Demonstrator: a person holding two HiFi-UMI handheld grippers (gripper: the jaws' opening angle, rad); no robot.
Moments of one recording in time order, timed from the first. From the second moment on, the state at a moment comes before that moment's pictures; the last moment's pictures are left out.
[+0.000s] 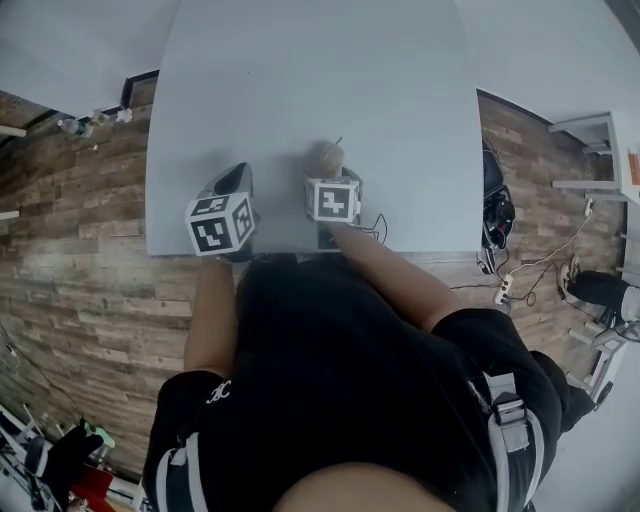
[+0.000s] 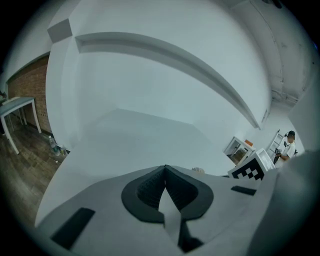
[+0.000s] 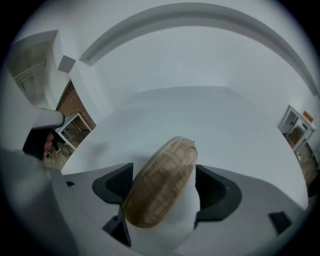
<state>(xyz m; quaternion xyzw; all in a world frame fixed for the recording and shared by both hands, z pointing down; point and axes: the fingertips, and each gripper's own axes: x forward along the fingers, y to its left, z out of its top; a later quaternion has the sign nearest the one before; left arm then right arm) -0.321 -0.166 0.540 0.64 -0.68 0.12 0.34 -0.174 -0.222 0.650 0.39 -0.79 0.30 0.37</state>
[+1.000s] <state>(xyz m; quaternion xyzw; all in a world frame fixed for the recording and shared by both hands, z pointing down) -0.283 -0.190 0.539 0.68 -0.64 0.13 0.34 -0.169 -0.220 0.657 0.26 -0.83 0.37 0.33</state>
